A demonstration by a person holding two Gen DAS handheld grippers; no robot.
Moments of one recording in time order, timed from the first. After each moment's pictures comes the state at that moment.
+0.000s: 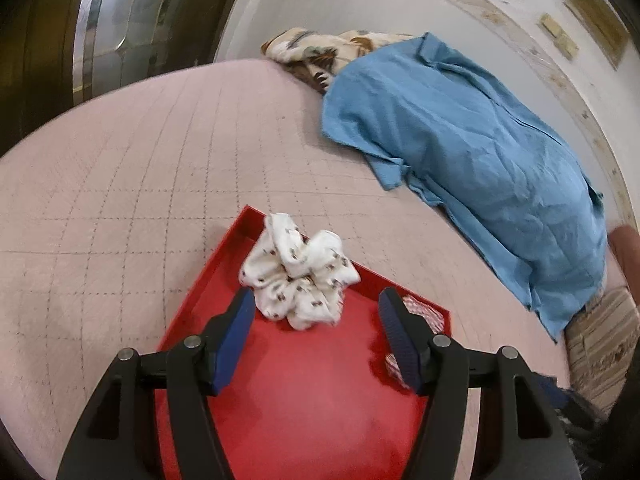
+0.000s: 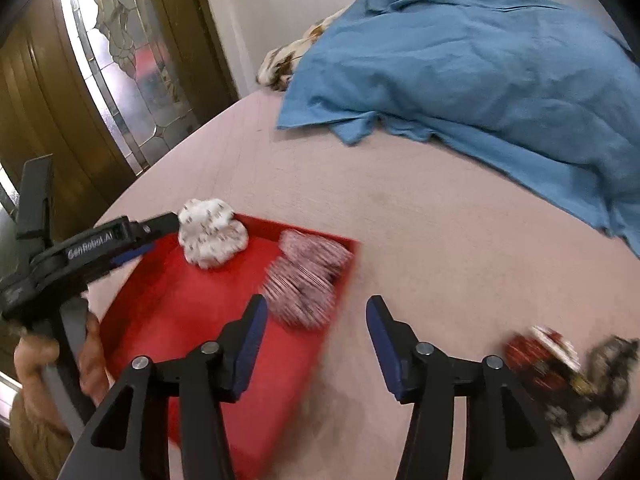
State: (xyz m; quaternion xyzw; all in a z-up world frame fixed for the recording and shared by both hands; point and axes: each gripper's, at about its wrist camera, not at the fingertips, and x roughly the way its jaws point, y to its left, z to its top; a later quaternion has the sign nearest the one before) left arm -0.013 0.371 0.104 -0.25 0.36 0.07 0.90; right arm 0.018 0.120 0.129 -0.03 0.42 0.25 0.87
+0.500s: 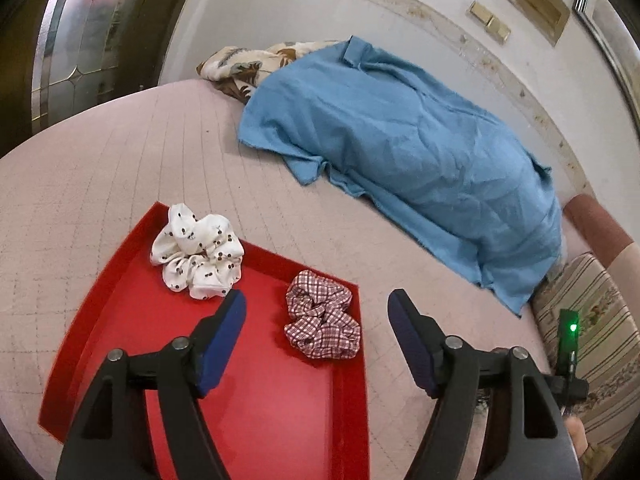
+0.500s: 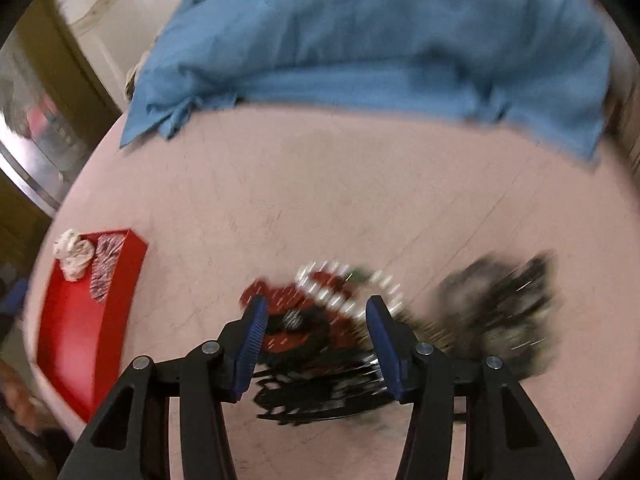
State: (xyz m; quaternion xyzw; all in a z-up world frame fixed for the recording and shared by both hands) left arm -0.032 0.303 0.126 -0.23 0.32 -0.01 0.92; right arm 0.072 -0.056 0.079 0.07 0.52 0.12 0.84
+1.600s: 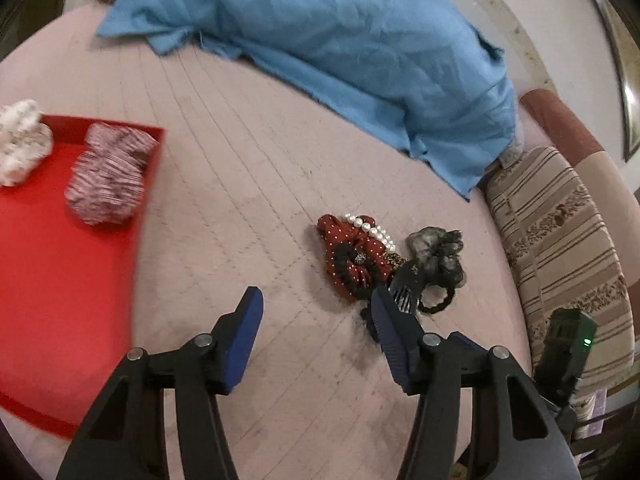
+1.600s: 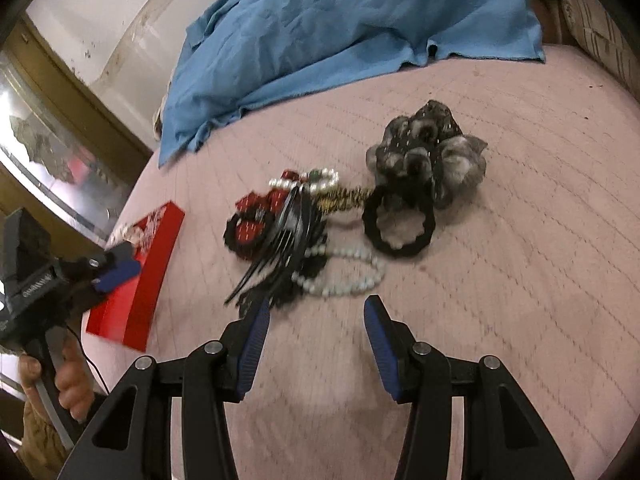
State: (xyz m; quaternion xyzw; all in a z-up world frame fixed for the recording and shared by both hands) left arm -0.005 0.133 0.081 -0.21 0.48 -0.15 0.84; right arm -0.050 -0.146 0.073 0.19 0.46 0.15 0.86
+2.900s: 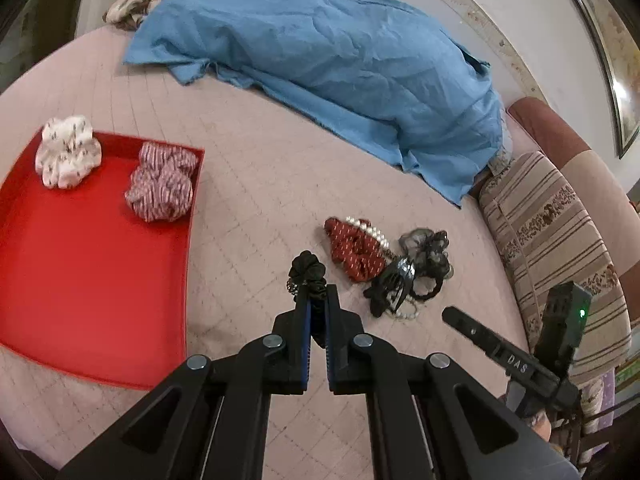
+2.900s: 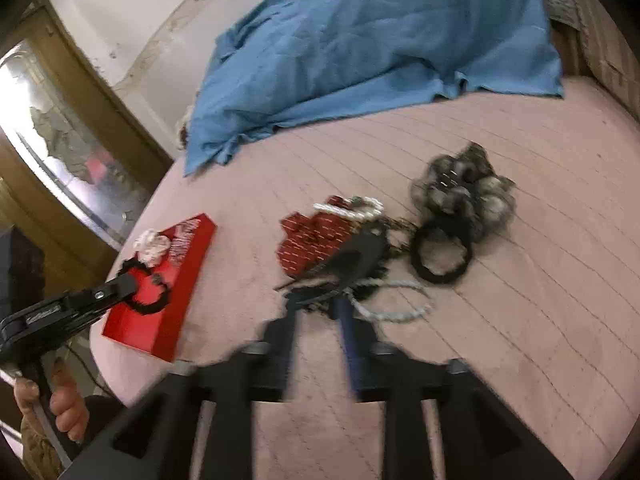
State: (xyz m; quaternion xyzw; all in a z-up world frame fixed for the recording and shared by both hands) left arm -0.065 0.166 0.118 -0.20 0.44 -0.15 0.86; right arm -0.067 -0.121 0.100 0.17 0.43 0.16 0.87
